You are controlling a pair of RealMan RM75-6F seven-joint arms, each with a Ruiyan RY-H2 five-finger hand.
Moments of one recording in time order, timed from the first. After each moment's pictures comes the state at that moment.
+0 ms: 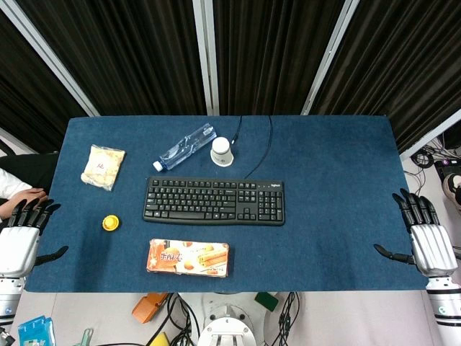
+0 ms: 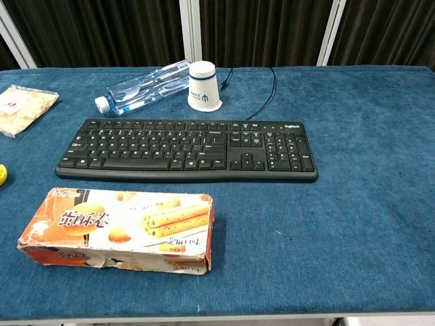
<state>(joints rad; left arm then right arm) -0.07 -1.16 -0.02 -1.53 1.53 1.52 0.04 0.11 -1.07 0.05 -1.67 -1.54 1.47 0.05</state>
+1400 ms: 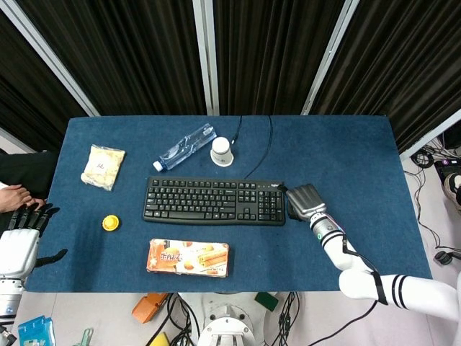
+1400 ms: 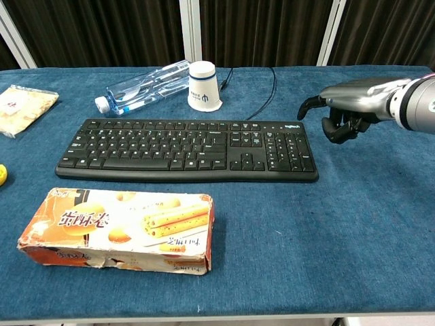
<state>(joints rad) -0.06 -1.18 -0.02 -1.49 1.49 1.48 0.02 0.81 -1.41 0.15 -1.64 -0.73 0.84 -0.70</state>
